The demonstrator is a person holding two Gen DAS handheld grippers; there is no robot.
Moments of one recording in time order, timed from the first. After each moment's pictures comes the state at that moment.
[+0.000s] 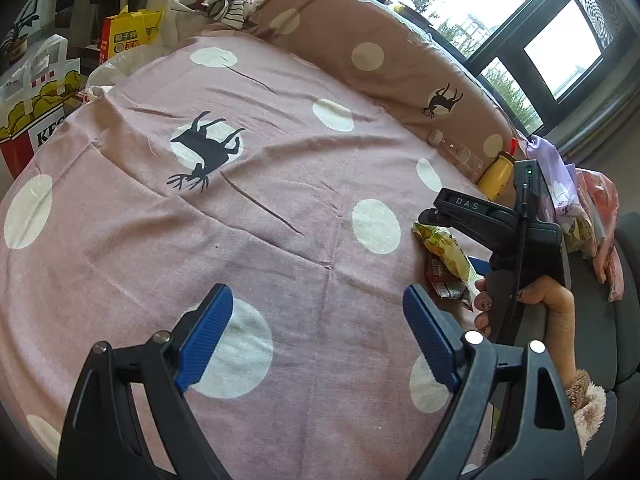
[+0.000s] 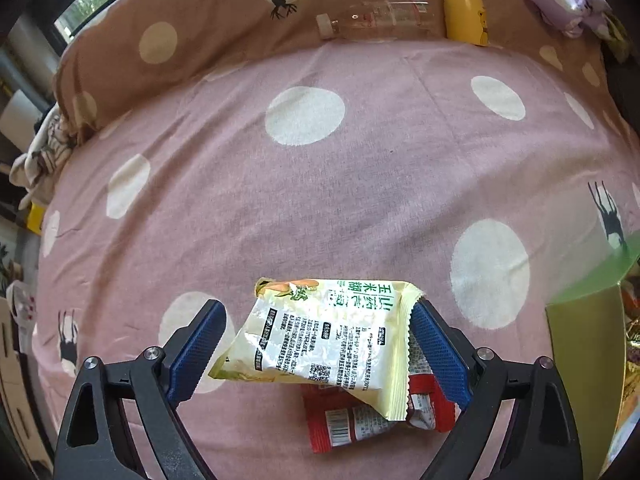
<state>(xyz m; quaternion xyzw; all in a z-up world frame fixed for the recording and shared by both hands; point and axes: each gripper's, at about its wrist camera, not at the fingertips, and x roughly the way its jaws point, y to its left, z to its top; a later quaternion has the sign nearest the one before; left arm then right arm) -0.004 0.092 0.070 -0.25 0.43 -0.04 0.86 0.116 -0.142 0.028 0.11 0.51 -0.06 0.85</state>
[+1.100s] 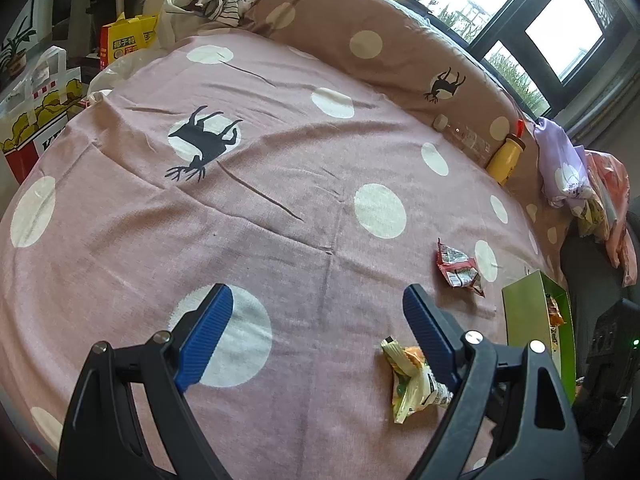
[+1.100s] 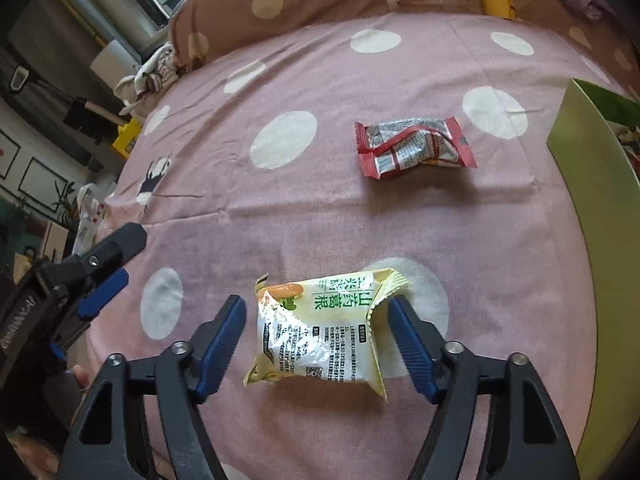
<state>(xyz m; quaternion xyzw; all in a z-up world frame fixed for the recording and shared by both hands) -0.007 0.077 0.067 -0.22 0.45 -0.03 0.87 -0.050 -0.132 0.028 0.13 0.49 0.09 0.86</state>
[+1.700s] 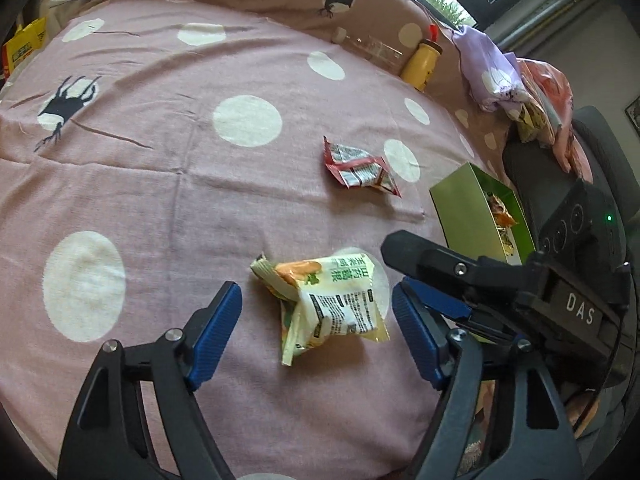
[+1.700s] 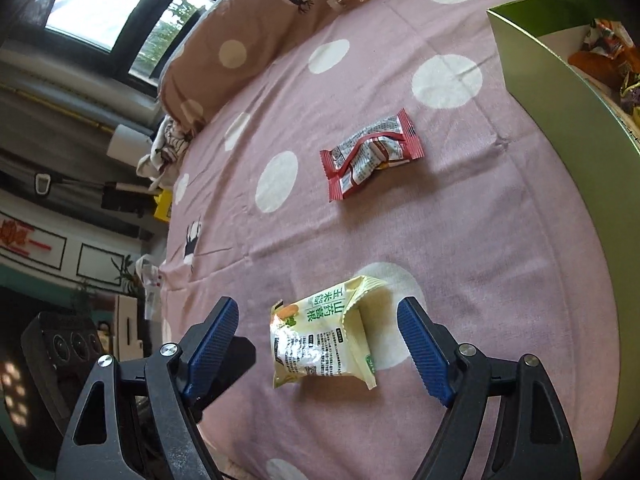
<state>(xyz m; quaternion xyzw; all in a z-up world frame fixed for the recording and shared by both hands) -0.015 -0.007 0.053 -0.17 0.52 -0.19 0.82 -0.050 -0.184 0.018 0.30 0.48 0.12 0.81</state>
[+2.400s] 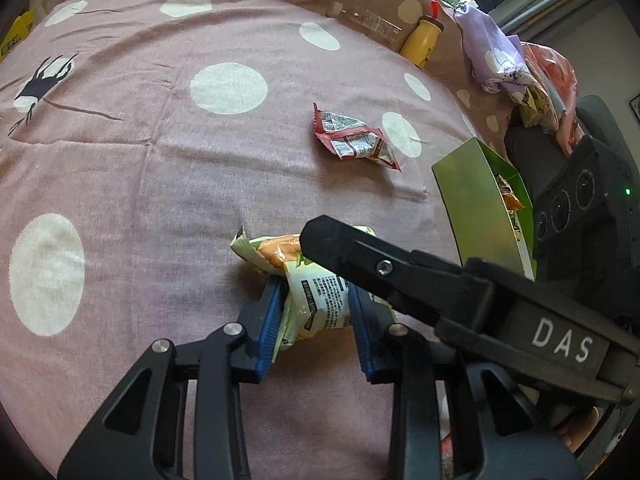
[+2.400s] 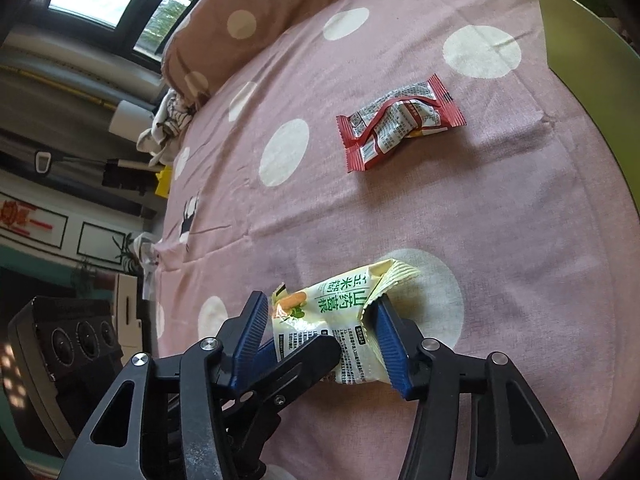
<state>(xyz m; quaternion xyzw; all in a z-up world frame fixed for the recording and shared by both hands) -0.013 -0.025 0.039 -0.17 0.54 -0.20 0.80 -0.039 -0.161 0.002 0.28 0.49 0.15 0.81</state>
